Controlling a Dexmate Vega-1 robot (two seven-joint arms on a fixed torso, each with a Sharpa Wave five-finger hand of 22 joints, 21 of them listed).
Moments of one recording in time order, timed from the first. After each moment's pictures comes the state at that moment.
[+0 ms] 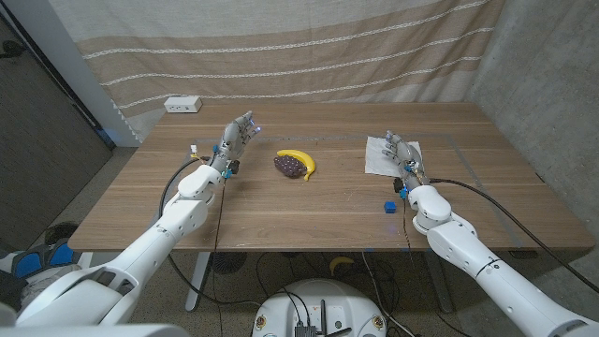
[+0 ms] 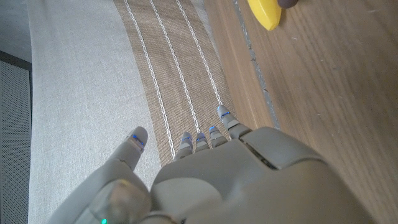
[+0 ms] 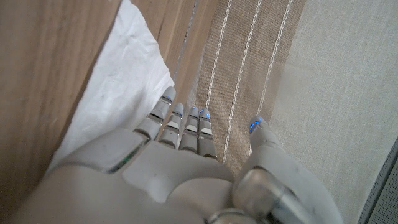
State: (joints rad) left arm 0.77 0.49 0.38 -1.18 -0.66 -0.37 -0.18; left_hand 0.06 0.09 0.68 0.05 0.20 -0.04 -0.04 0.17 0.17 -0.14 -0.05 0.18 0.17 -0.10 -0.03 0.17 0.17 0.01 0.03 0.38 0.18; right arm -1.06 -0.54 -0.38 -1.66 0.43 0.12 -0.40; right_hand 0.42 0.15 0.41 -0.15 0.21 0.35 0.05 0.21 0.19 0.30 0.04 0.22 0.21 0.20 0.01 0.31 0.33 0.25 0.10 0.47 0.17
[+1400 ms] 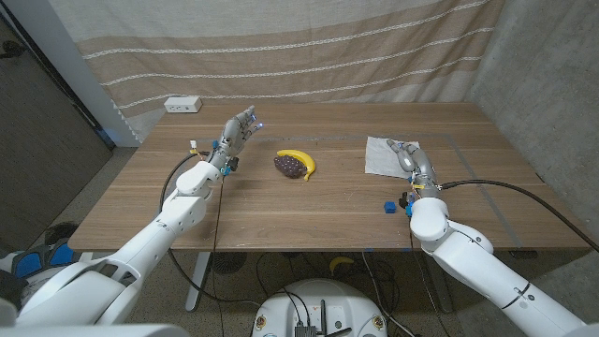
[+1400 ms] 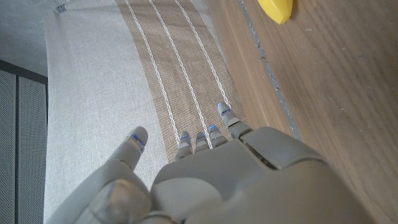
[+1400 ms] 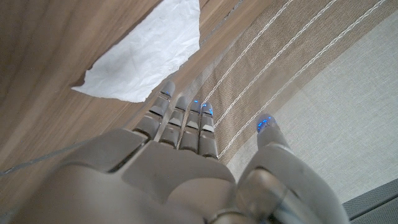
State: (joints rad) left arm 0.73 0.49 0.39 -1.13 -0.64 -0.42 -0.23; left_hand 0.06 0.09 0.68 0.03 0.20 -0.03 -0.06 0.18 0.17 -0.13 -0.05 0.19 0.17 -0.08 -0.02 0.18 0.17 0.04 0.05 0.38 0.18; right arm -1.23 -0.66 -0.39 -2.10 0.07 -0.47 -0.72; right_hand 0.46 0.08 0.39 -0.18 0.19 0.42 0.03 0.22 0.19 0.35 0.01 0.24 0.23 0.25 -0.02 0.34 0.35 0.31 0.11 0.47 0.18
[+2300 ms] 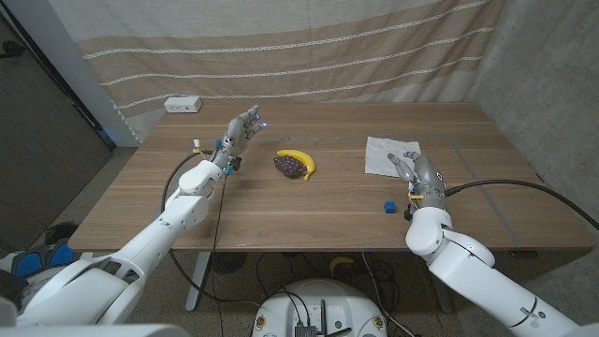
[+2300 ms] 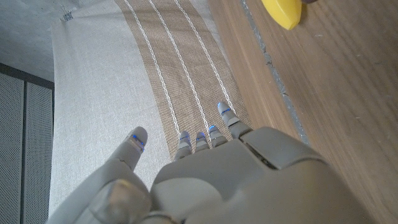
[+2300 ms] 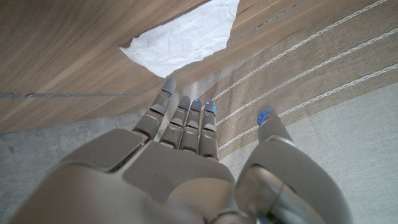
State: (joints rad) left arm 0.72 0.48 0.40 -1.12 -0.63 -0.43 -0.25; left_hand 0.06 0.09 0.68 0.01 0.20 -0.02 -0.07 0.18 0.17 -0.13 -0.05 0.19 0.17 -0.08 -0.02 0.18 0.17 0.04 0.05 0.38 0.18; right arm -1.27 -0.70 -0.46 -2.29 -0.08 -0.84 -0.75; right_hand 0.54 0.07 0.40 -0.18 0.19 0.46 0.01 0.23 0.19 0.37 0.01 0.24 0.23 0.25 -0.03 0.35 0.36 0.33 0.10 0.46 0.18
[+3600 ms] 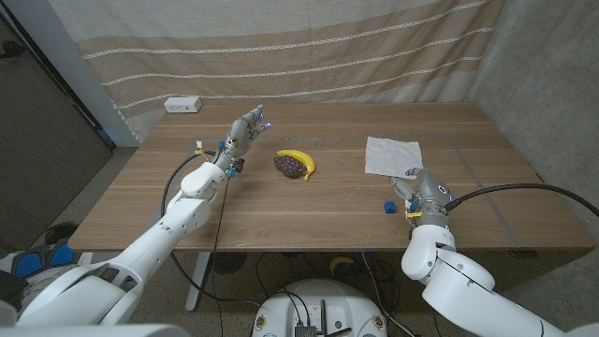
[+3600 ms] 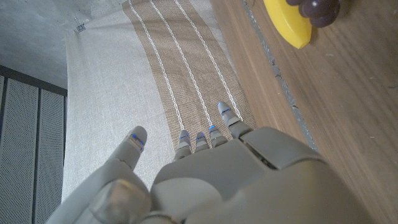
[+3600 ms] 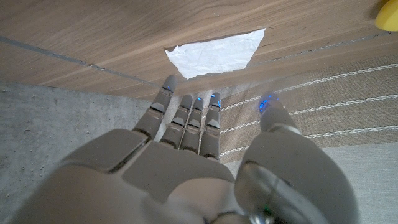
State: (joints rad) left arm 0.76 0.50 0.40 -1.19 -0.63 -0.45 -0.25; left_hand 0.06 0.09 0.68 0.00 0.20 -0.02 -0.07 0.18 0.17 -0.12 -0.05 0.19 0.17 -0.08 -0.02 0.18 0.17 0.04 0.06 0.38 0.18; right arm -1.28 -0.72 -0.62 -2.46 -0.22 -1.22 -0.78; right_hand 0.73 0.01 0.42 -0.19 0.18 0.58 -0.01 0.27 0.19 0.41 -0.03 0.24 0.23 0.26 -0.04 0.36 0.36 0.37 0.08 0.46 0.18
